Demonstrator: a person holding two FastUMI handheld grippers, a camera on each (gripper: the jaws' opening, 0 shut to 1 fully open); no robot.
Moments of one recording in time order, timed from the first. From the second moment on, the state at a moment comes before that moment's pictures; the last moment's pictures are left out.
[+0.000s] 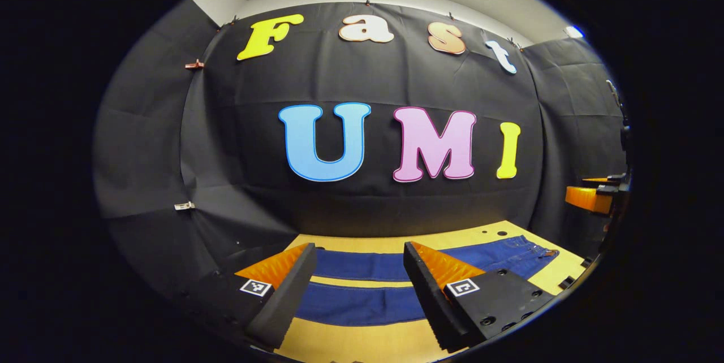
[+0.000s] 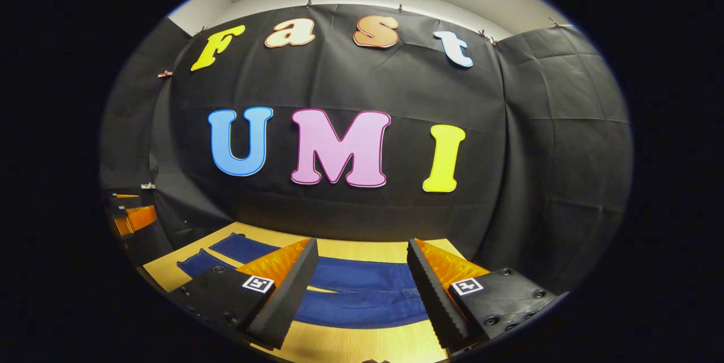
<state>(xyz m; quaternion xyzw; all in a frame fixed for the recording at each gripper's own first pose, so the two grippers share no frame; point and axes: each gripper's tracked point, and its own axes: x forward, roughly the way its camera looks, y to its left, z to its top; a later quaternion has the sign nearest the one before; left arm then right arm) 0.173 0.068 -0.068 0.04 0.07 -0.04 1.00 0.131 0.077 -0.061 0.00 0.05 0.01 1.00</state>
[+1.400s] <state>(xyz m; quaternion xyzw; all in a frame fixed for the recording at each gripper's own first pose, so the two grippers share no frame) 0.288 0.304 -0.413 0.63 0.33 -0.31 0.63 0.155 0.014 -0.231 -0.09 0.17 -0.01 0.98</state>
